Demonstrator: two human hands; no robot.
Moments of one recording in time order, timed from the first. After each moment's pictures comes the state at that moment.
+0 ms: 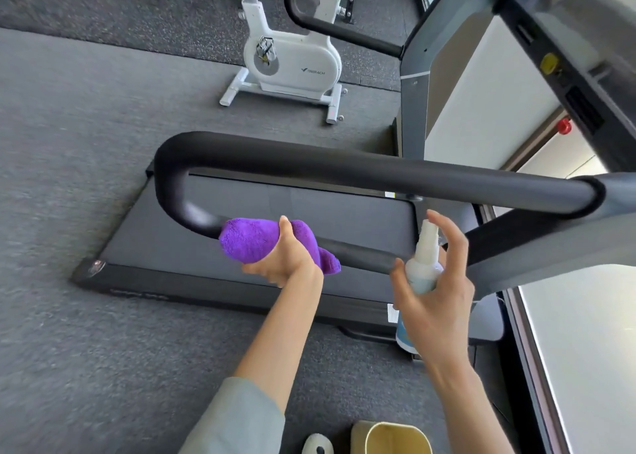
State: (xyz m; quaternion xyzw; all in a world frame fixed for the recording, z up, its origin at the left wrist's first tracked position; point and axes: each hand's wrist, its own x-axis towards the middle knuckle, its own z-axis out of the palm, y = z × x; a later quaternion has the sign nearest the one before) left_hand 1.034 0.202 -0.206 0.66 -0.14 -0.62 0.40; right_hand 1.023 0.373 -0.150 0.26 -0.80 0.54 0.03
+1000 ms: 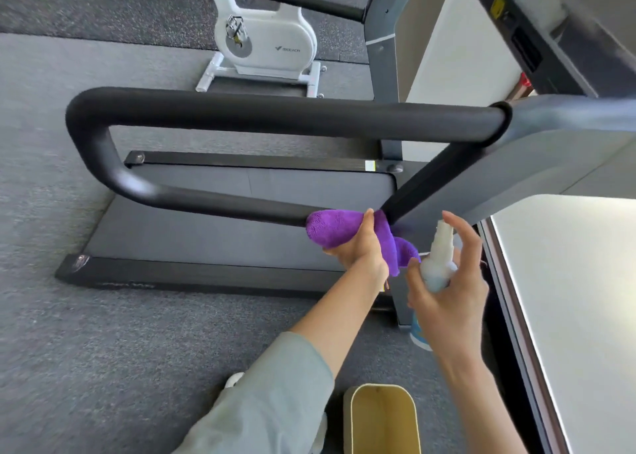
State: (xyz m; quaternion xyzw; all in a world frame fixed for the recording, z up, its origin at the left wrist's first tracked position) left_hand 0.966 0.370 -0.220 0.59 -0.21 -0.75 0.20; right_hand 1.010 0.482 -0.179 0.20 -0.82 0.54 0.05
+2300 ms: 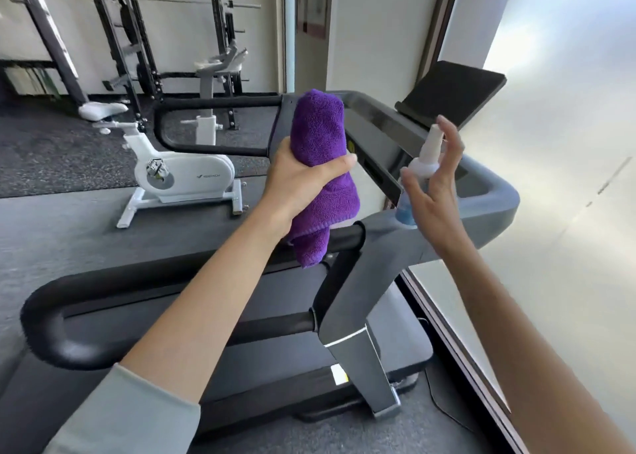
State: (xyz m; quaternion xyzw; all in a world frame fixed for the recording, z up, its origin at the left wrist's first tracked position) left_hand 0.962 0.309 0.059 0.11 -0.71 -0.66 0.20; right_hand 0.875 0.488 0.012 0.31 -0.74 0.55 0.24
